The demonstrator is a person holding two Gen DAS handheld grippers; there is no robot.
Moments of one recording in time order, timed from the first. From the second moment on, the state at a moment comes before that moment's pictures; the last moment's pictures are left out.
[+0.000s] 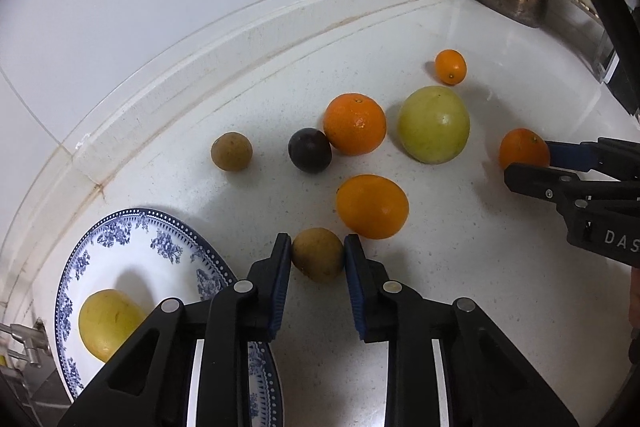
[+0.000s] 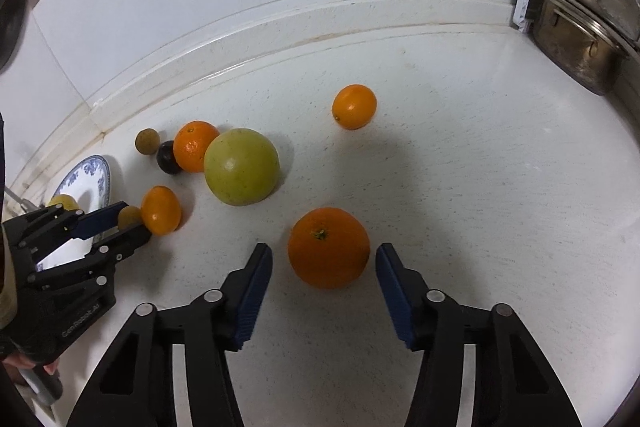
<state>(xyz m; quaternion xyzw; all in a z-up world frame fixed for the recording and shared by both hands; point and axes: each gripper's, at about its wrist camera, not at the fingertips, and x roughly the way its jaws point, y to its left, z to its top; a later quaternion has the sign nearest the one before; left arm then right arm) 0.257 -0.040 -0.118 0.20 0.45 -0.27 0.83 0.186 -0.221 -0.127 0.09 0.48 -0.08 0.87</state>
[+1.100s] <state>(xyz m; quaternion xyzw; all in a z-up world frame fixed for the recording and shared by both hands) 0.199 0.021 -0.051 0.10 0.39 -0.24 0.88 0.151 -0.162 -0.069 0.05 0.41 0.04 0.91</state>
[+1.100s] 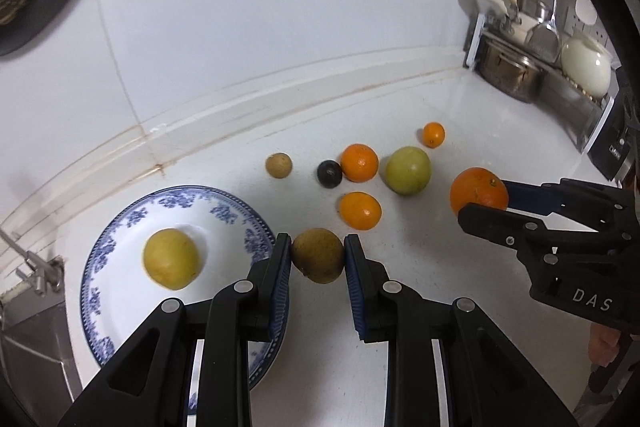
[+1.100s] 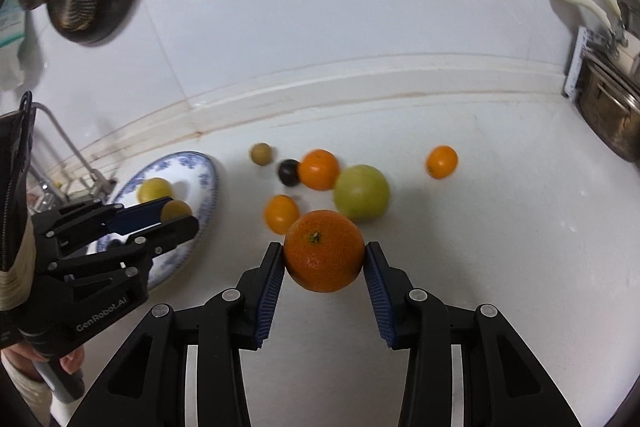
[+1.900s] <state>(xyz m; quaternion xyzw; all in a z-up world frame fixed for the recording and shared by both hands) 0.157 0.122 -0.018 0.06 0.35 -0.15 0.92 0.139 -0.062 -0.031 0.01 0.36 0.14 0.92</state>
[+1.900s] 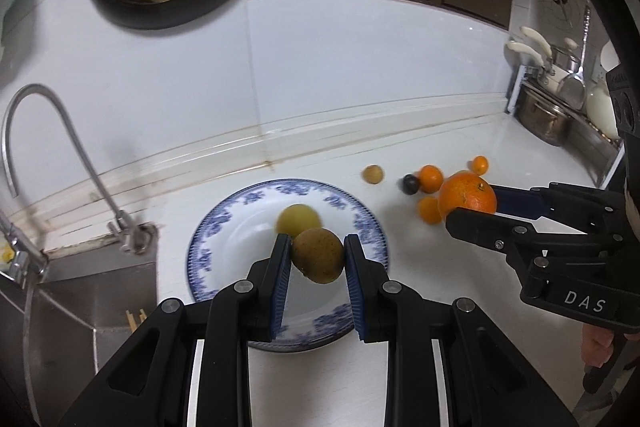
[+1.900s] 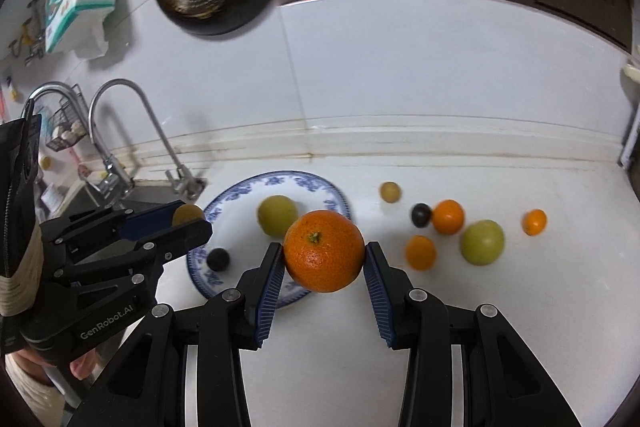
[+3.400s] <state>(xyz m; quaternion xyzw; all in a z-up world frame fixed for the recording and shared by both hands) 0.267 0.173 -0.108 0.06 0.48 -0.15 0.86 0.221 0.011 -0.121 -0.02 0.49 0.13 0.86</state>
